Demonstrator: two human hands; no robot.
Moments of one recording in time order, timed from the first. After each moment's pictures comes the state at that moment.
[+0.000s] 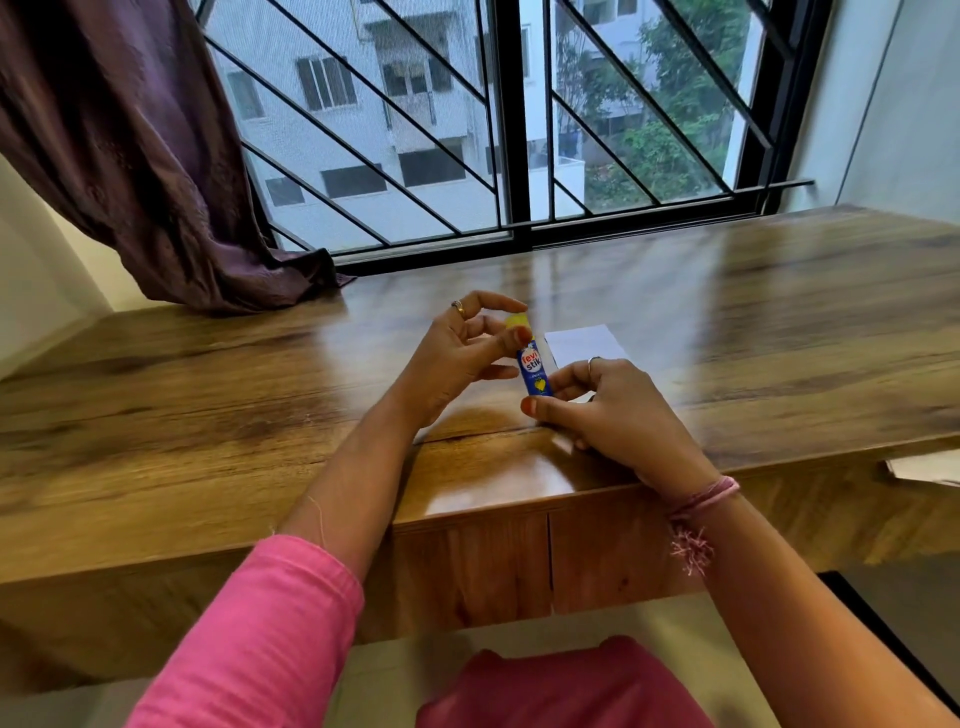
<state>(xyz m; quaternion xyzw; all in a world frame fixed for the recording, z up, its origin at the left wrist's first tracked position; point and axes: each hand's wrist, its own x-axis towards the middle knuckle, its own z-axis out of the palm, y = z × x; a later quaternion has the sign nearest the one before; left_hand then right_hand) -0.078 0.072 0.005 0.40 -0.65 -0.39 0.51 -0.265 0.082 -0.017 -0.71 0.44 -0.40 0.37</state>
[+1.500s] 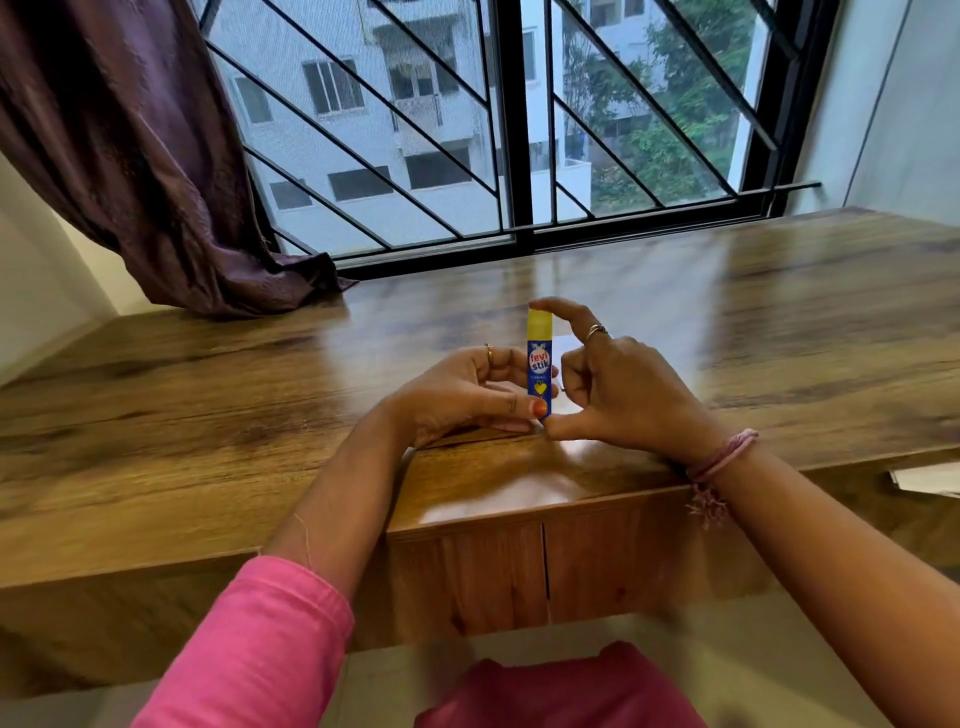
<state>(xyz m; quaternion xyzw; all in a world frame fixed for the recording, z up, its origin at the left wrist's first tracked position) -0.081 0.079 0.002 0.40 -0.63 -0.56 0.37 -0.282 0.054 -0.002 -0.89 0.29 -0.35 0.06</state>
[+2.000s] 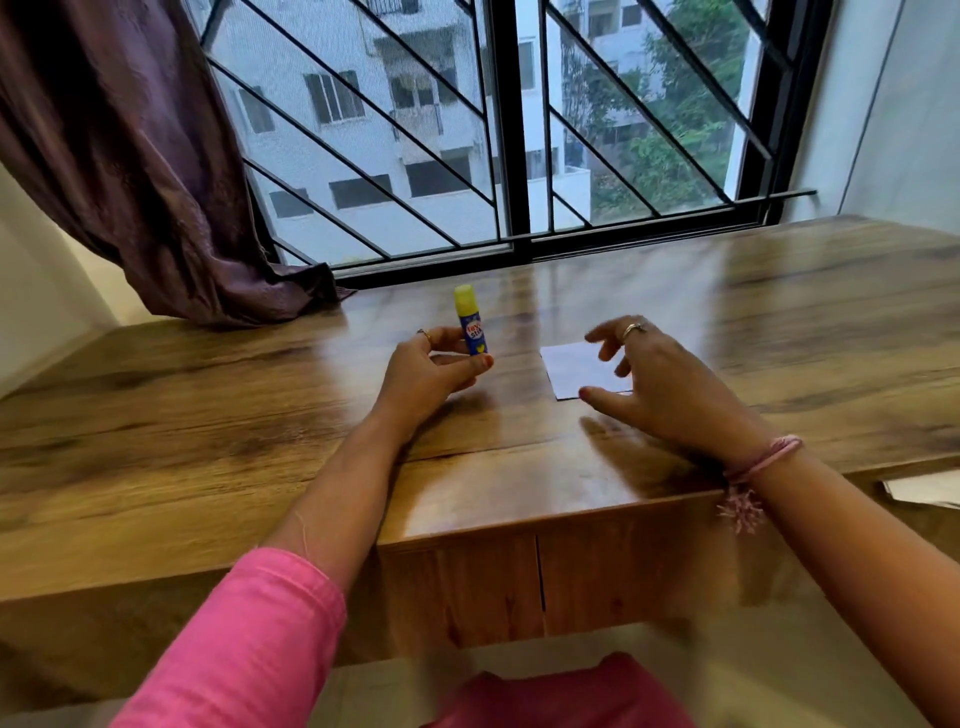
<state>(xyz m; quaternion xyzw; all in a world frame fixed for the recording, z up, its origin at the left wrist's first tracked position) -0.060 0.052 -0.010 0.55 -0.54 -0.31 0.56 -0.313 0.033 -0.008 -0.85 0.40 -0.35 0.07</state>
